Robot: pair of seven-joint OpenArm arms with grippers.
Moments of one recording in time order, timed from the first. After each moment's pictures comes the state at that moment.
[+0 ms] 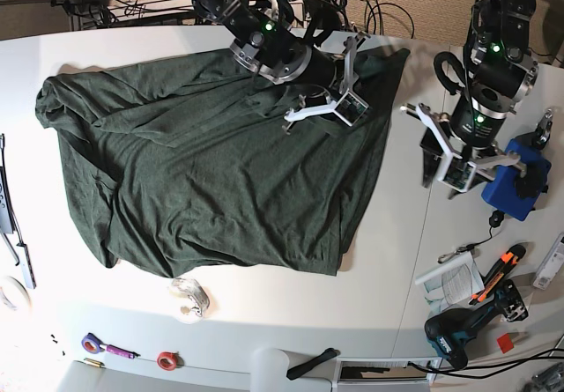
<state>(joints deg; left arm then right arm) 13.9 -23.3 -0.8 129.5 -7.8 -10.5 50.0 -5.2 9.2 -44.5 106.4 1.4 8.7 -41.5</state>
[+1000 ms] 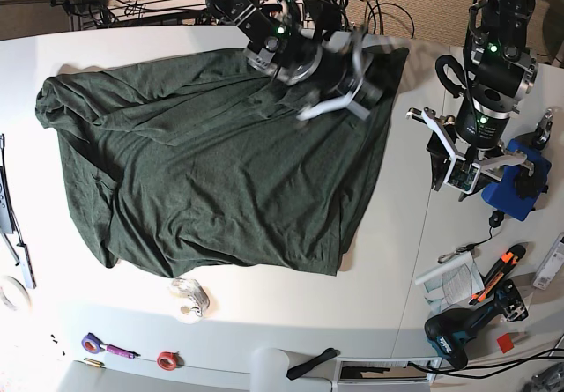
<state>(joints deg) 13.9 -23.2 -0.8 129.5 -5.9 -8.9 50.1 -5.4 5.5 -39.9 101.6 -6.4 10.2 -40.4</state>
